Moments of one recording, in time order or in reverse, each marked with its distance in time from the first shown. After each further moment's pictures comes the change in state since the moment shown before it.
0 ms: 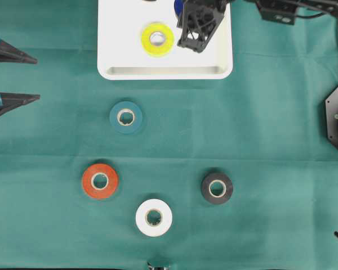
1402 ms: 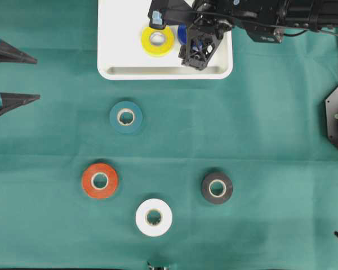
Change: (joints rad) left arm 0.000 0.000 0.002 0.000 0.000 0.000; right arm -0.021 0.094 0.184 -0.008 -0.284 0.009
